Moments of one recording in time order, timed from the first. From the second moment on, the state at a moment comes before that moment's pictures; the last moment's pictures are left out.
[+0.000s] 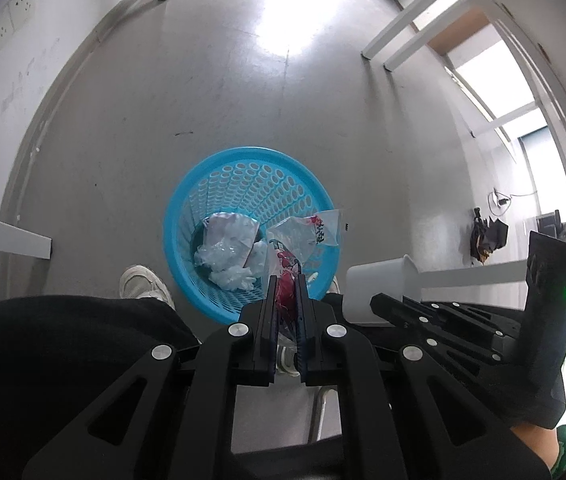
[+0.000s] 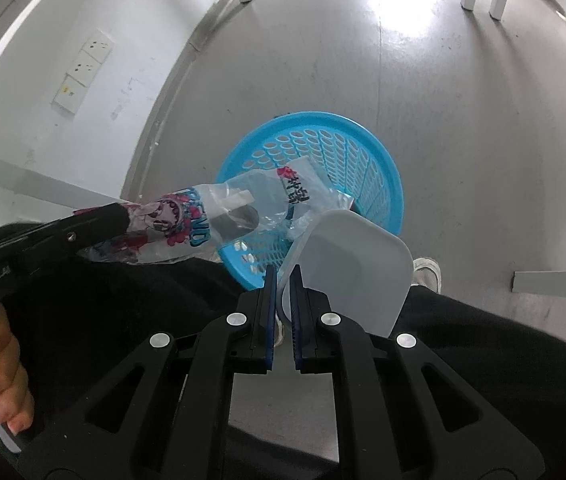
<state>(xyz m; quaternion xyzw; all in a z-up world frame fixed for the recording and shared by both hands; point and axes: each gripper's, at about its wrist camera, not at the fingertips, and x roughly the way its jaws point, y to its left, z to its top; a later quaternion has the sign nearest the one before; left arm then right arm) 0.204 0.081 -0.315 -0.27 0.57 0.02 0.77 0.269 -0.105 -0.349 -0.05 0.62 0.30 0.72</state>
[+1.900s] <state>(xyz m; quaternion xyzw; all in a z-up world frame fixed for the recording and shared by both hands) 0.179 0.048 -0.265 -0.13 0.55 0.03 0.82 0.237 -0.149 -0.291 -0.03 0.57 0.28 0.77</state>
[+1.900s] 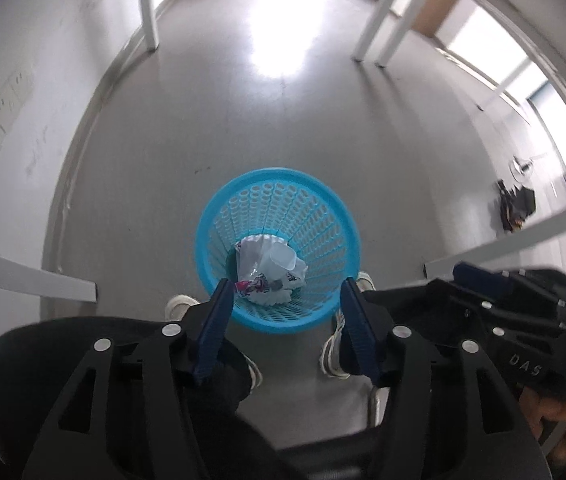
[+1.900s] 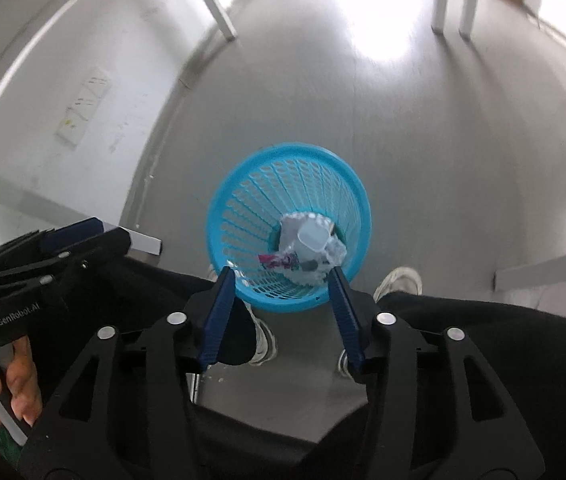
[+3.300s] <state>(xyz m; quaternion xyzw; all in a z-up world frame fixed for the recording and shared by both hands) 0.083 0.072 -0.011 -0.16 0.25 0.00 0.95 0.170 -0.231 -0.010 0.02 0.26 0.34 0.90</state>
